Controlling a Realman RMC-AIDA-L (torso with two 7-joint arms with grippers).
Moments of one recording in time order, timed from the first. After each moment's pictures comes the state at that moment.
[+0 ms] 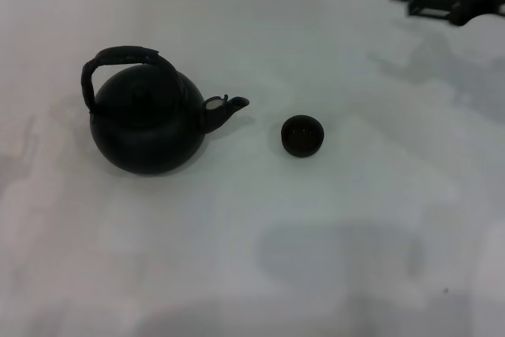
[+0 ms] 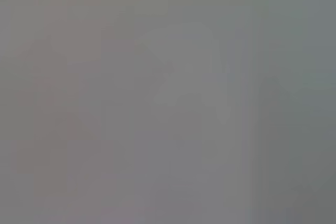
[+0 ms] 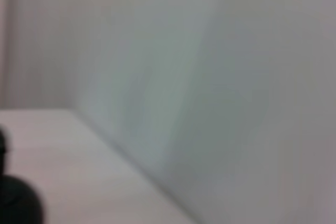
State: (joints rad) left arm -0.12 -2.09 0.86 0.04 0.70 1.71 -0.34; right arm 0.34 2.00 2.06 0.95 -1.57 1.18 -1.89
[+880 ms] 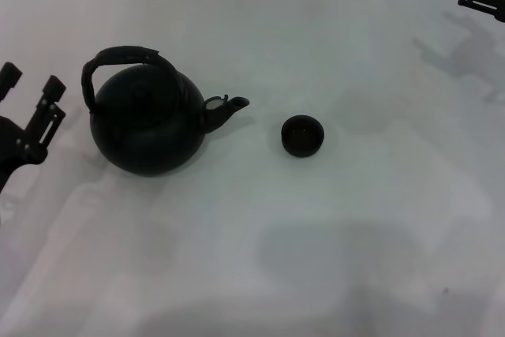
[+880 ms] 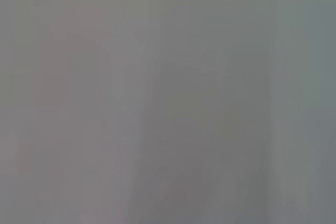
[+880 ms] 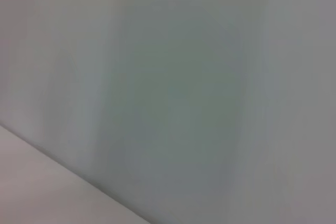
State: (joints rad) left arm -0.23 -2.08 1.05 -0.06 0.76 1.68 -0.39; right arm 0.34 2.00 2.23 0.79 -1.51 1.15 -2.02
